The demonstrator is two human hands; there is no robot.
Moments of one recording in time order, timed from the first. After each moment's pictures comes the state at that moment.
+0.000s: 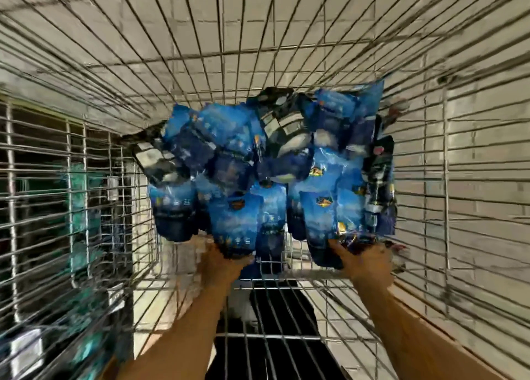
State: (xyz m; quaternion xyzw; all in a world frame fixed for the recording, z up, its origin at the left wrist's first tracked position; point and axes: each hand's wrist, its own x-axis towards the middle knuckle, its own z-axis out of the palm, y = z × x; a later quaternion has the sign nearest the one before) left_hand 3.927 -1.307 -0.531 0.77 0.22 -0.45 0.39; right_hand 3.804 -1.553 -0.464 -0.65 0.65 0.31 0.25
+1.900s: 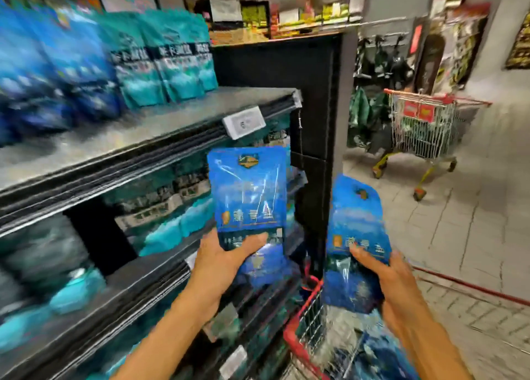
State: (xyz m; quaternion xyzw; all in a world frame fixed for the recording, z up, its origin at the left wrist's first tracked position) left_hand 3.918 -0.979 0.211 0.74 0.05 0.14 0.66; right_hand 3.957 -1.237 0.163 -0.56 0.01 0.01 0.83
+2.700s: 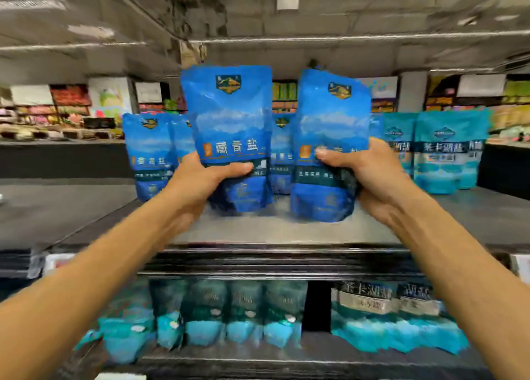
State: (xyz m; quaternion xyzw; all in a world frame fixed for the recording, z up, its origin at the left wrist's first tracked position) left_hand 3.764 -0.752 0.451 0.67 0.21 0.48 0.52; right_hand 3.973 -0.876 0.463 -0.44 -0.47 0.25 0.72
